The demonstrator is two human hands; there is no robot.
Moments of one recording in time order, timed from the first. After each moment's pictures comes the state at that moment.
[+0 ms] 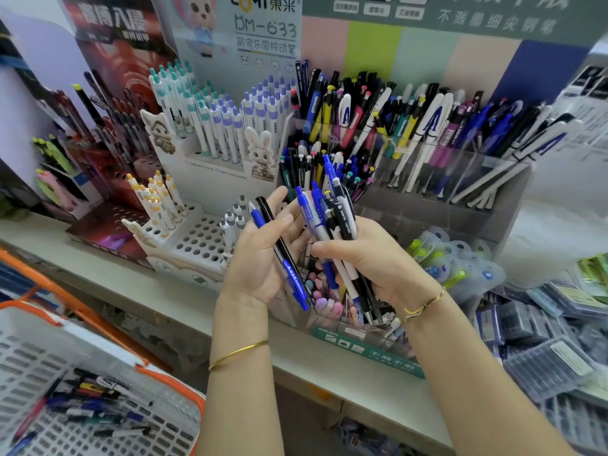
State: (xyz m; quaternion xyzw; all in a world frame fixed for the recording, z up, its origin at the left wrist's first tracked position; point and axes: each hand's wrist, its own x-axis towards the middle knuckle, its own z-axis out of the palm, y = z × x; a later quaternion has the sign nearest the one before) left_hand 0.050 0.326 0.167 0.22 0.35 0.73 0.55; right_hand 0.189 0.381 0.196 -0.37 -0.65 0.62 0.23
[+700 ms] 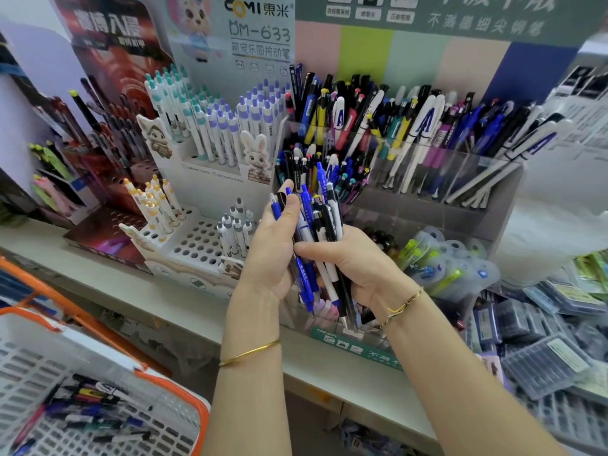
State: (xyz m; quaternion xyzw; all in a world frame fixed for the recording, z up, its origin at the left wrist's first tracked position) left_hand 0.069 0.339 0.178 0.25 0.46 0.70 0.49; right_hand 0.175 0.375 0.186 -0.36 -0.55 0.71 0.25
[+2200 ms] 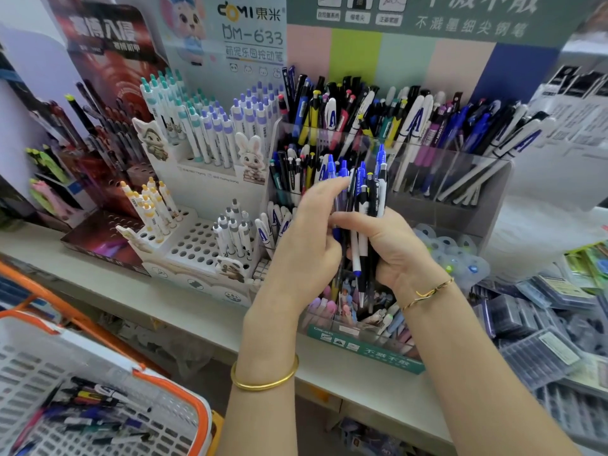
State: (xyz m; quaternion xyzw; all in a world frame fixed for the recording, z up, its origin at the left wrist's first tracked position) left_hand 0.096 0.325 0.188 0.64 0.58 0.48 0.16; right_hand 0.202 0.392 0.202 -0.37 -0.48 0.70 0.38
